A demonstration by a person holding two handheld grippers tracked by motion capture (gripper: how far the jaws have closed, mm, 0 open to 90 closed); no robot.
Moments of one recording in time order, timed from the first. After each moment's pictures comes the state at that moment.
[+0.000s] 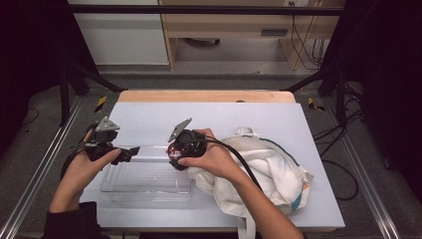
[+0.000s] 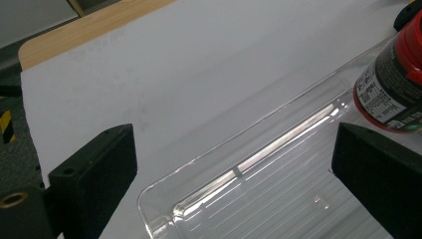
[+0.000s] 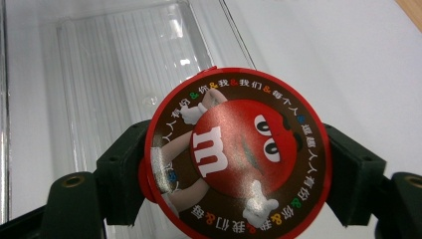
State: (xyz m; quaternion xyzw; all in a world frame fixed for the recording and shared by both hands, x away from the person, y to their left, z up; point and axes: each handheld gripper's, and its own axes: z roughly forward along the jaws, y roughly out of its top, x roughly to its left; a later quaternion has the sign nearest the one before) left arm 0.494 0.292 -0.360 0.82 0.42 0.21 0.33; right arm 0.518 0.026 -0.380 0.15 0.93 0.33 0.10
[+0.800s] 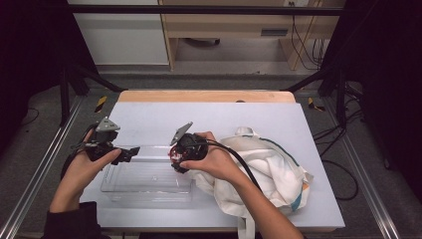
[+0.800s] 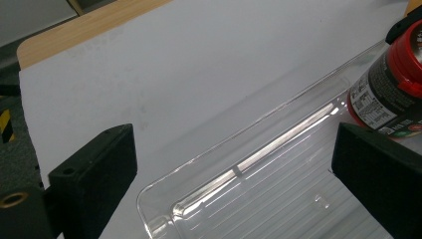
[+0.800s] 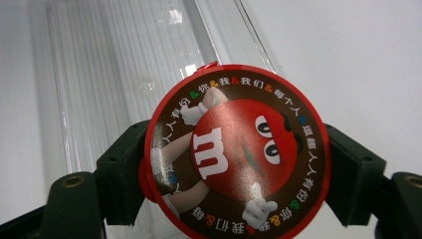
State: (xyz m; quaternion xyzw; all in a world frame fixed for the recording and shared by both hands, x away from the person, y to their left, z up) left arm 0.495 0.292 -0.361 0.82 0.42 0.21 0.32; right arm 0.518 0.024 -0.395 0.15 0.93 0.32 0.10
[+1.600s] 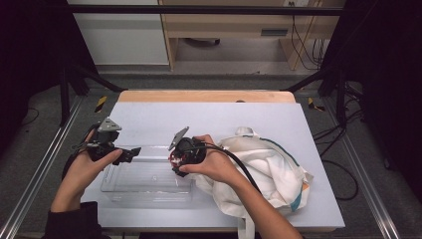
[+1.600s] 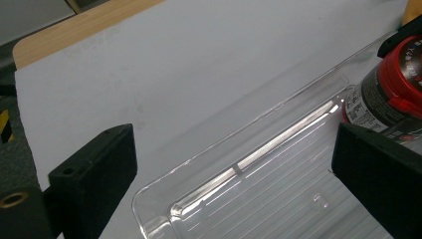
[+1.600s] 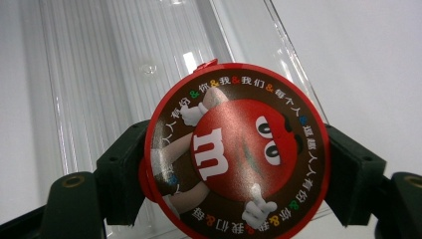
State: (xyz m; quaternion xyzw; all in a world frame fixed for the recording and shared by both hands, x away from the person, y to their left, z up) left arm 0.495 0.288 -0.363 0.82 0.42 0.21 0.32; right arm 0.514 0.029 -0.405 0.14 0.94 0.29 0.10
